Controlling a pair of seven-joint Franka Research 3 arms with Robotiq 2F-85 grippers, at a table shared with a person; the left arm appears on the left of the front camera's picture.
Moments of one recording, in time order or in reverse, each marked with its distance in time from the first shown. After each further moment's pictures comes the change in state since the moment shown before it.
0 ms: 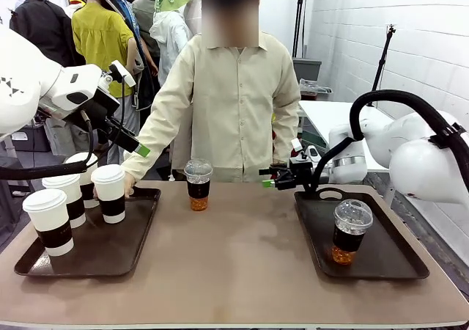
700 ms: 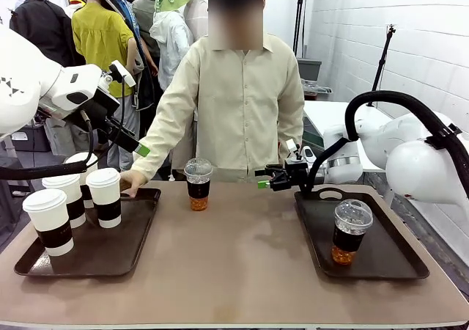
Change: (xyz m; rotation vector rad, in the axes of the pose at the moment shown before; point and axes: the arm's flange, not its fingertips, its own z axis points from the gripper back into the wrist) left arm 0.000 0.000 0.000 0.000 0.000 0.000; right arm -0.001 -0.002 -0.013 -0.004 0.011 0.002
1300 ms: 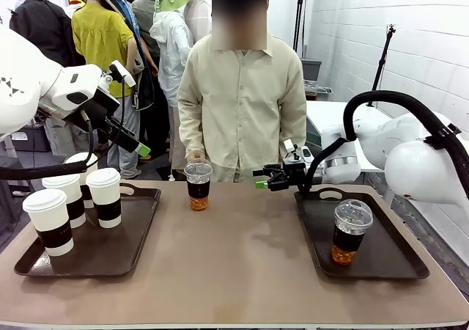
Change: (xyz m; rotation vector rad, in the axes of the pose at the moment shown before) left arm 0.000 0.000 0.000 0.000 0.000 0.000; right arm 0.001 0.000 -0.013 -0.007 0.012 0.004
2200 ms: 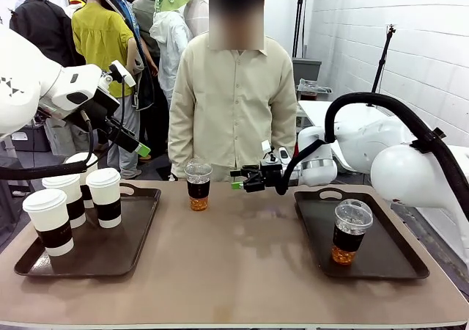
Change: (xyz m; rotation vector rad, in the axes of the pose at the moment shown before) left arm 0.000 0.000 0.000 0.000 0.000 0.000; right arm 0.005 0.001 -0.077 0.021 -0.035 0.008
